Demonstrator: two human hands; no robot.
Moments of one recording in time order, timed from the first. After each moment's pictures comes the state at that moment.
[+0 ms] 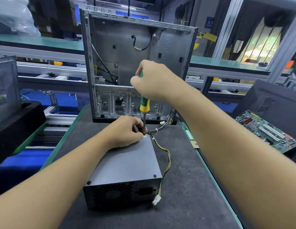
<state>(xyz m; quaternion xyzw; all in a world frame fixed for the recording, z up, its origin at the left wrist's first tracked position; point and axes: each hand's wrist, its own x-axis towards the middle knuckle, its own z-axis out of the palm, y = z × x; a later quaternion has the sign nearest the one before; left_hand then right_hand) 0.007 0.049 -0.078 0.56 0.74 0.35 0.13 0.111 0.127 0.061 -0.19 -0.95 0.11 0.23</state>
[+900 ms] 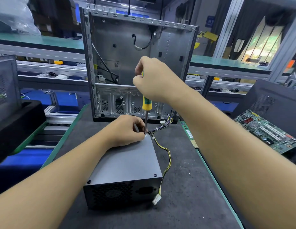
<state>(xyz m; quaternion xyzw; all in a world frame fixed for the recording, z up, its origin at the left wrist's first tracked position) 0.005 0.050 -0.080 0.57 0.74 0.34 0.12 0.111 0.127 0.057 -0.17 -0.95 0.11 0.26</state>
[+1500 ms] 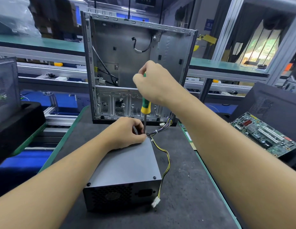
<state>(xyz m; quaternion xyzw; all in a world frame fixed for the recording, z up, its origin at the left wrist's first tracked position) 0.001 0.053 -0.085 0.57 0.75 0.33 0.08 0.111 0.125 0.056 -0.22 -0.92 0.19 0.28</state>
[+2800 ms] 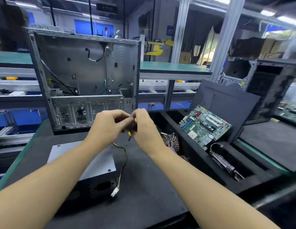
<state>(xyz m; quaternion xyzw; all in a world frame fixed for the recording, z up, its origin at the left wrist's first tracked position) 0.088 0.085 -0.053 0.56 0.64 0.52 0.02 0.211 0.172 -0.073 -0.18 -0.86 0.20 0.43</state>
